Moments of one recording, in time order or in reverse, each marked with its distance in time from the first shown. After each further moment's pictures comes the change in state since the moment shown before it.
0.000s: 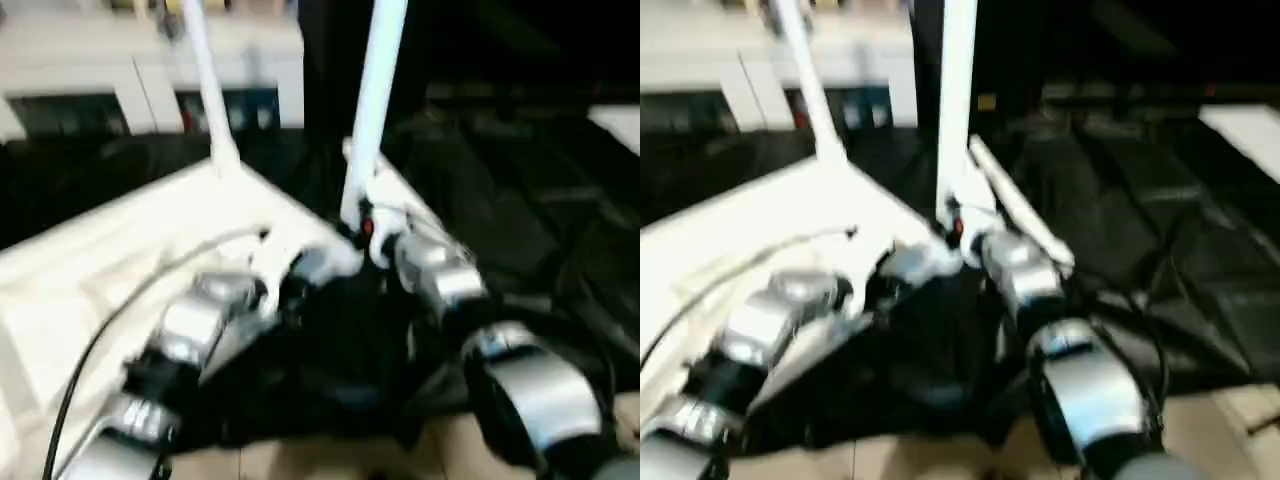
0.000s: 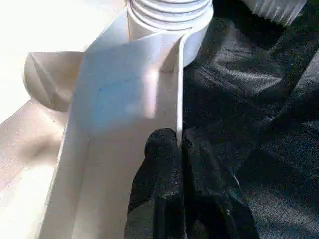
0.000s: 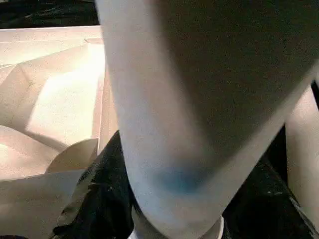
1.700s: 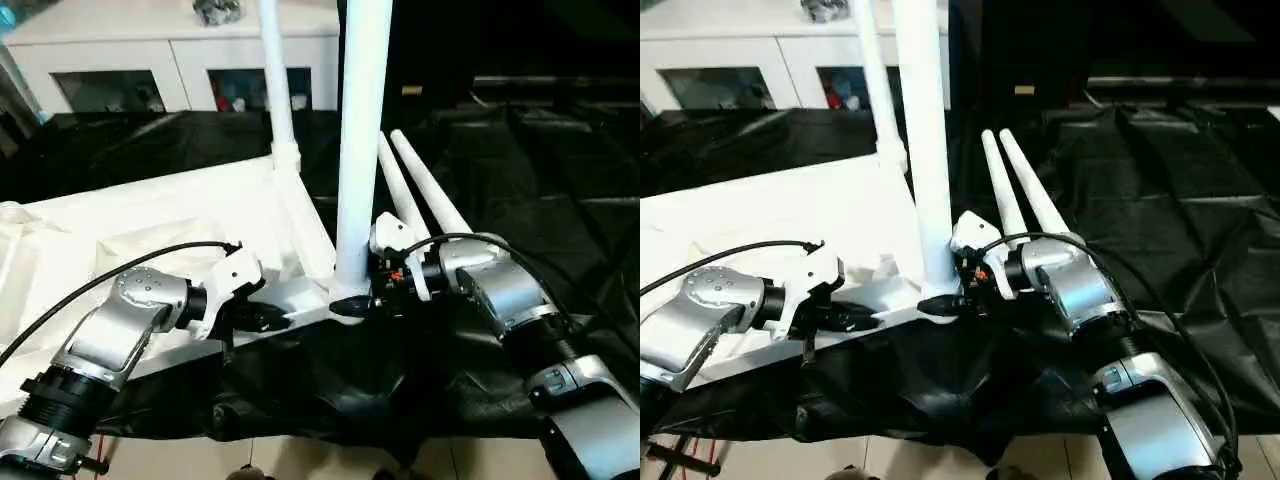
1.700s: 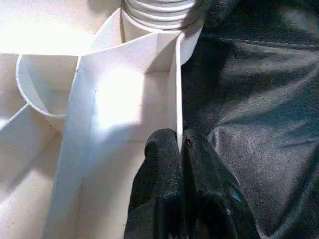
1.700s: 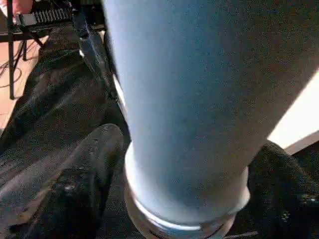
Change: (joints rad) left arm 0.116 0.320 -0.034 -0.131 -0.070 -0.299 -0.586; right arm 0.201 -0.285 0.211 -0.553 -0.018 0.207 0.838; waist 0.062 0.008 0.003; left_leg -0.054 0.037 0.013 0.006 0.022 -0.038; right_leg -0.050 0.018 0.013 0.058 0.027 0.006
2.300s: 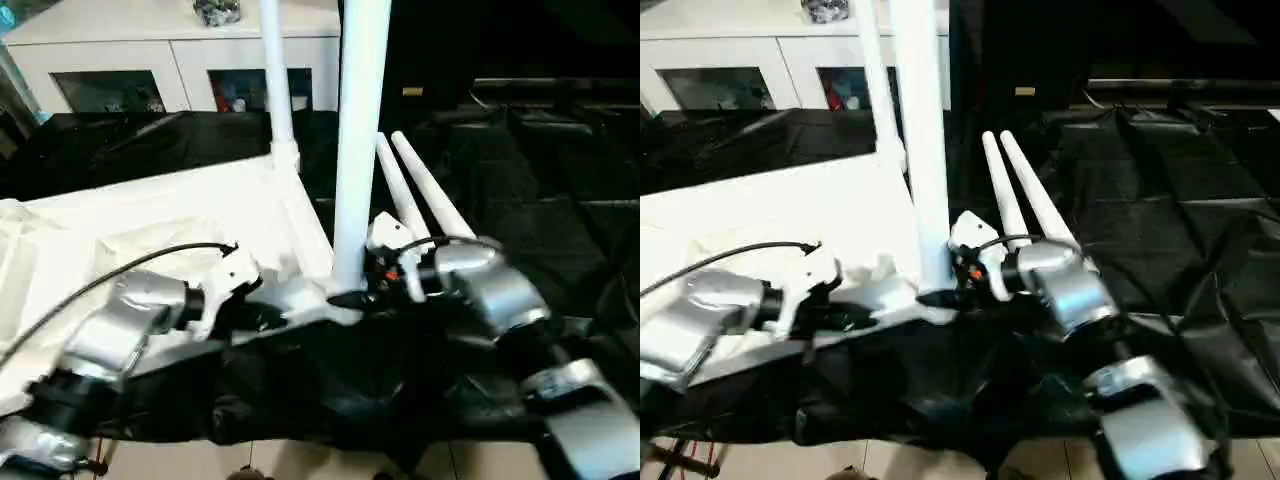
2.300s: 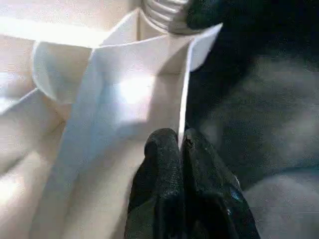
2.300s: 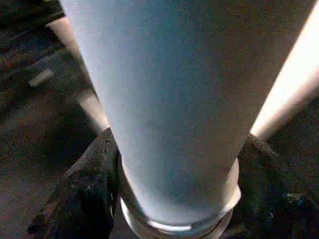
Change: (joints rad) left arm -0.025 -0.155 0.071 0.100 0.054 0.065 0.236; right arm -0.012 0.143 -0.125 0.145 -0.036 0.018 -0.369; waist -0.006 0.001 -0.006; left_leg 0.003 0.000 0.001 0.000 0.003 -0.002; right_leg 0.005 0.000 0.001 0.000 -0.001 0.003
